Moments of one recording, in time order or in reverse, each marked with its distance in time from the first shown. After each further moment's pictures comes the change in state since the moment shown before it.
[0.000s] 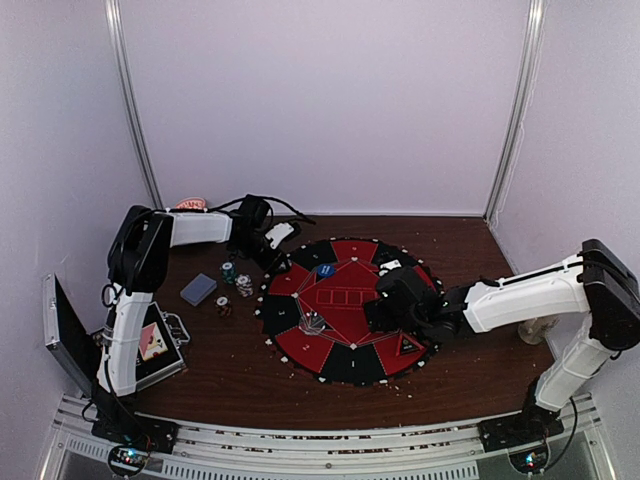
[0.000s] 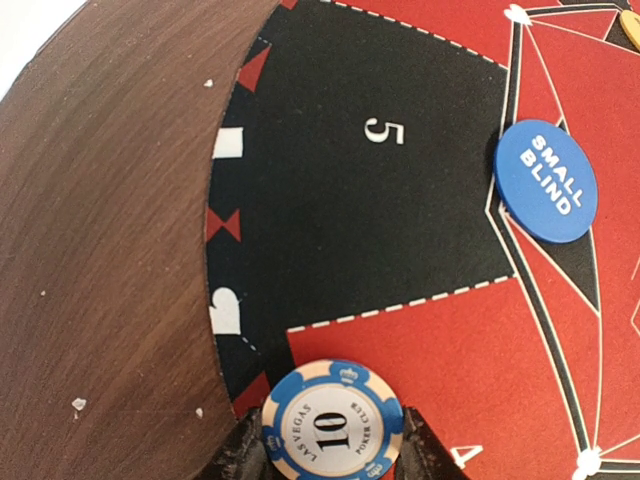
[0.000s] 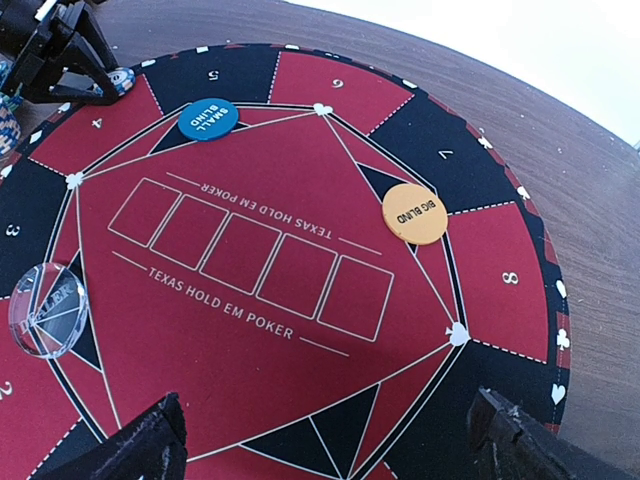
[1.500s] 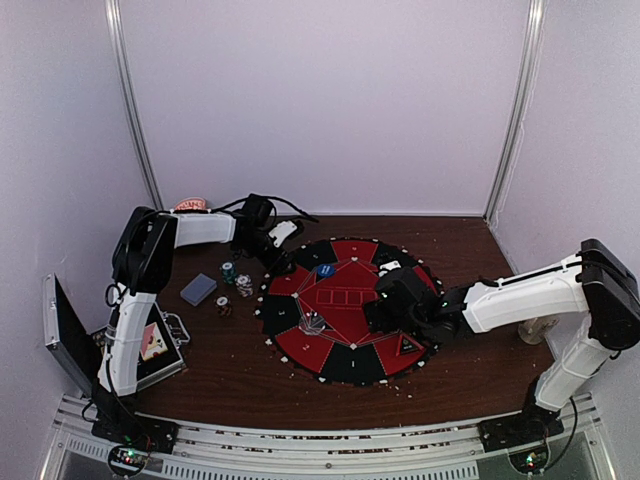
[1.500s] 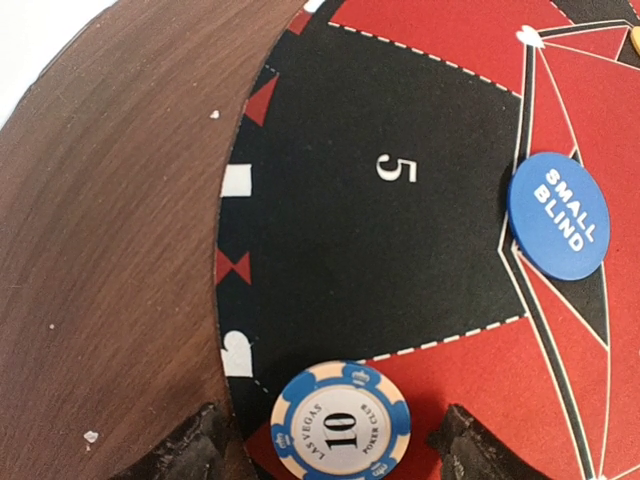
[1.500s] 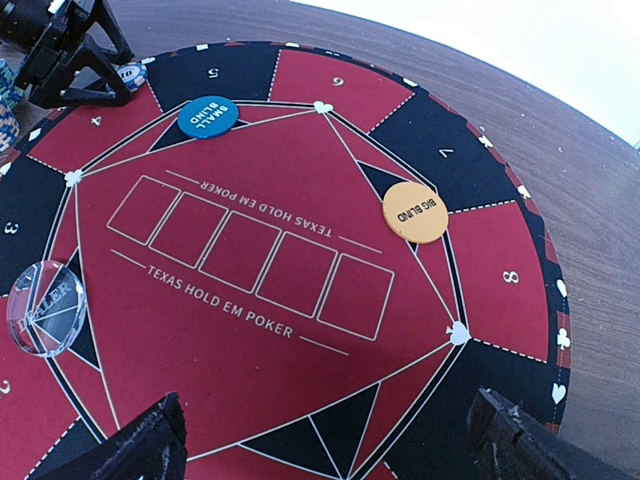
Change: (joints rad) left arm -0.011 0.033 0.043 0.022 -0.010 0.008; right arm 0.000 0.005 0.000 0.000 0.000 0.000
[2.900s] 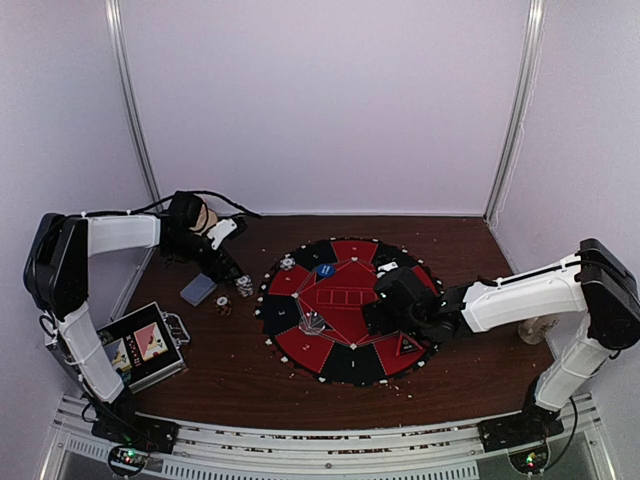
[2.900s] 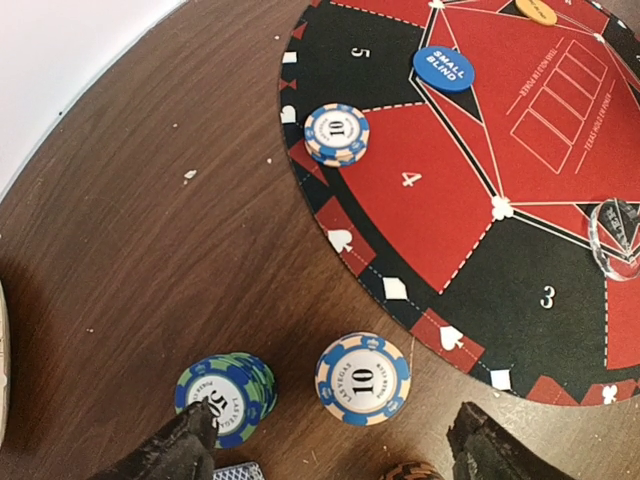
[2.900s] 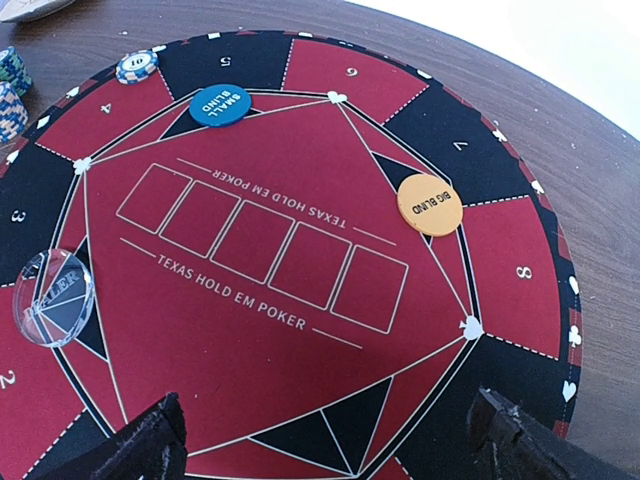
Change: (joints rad) left arm 0.204 -0.592 -0.609 0.018 0.131 0.159; right arm 0.000 0.006 0.008 -0.014 -0.032 0.000
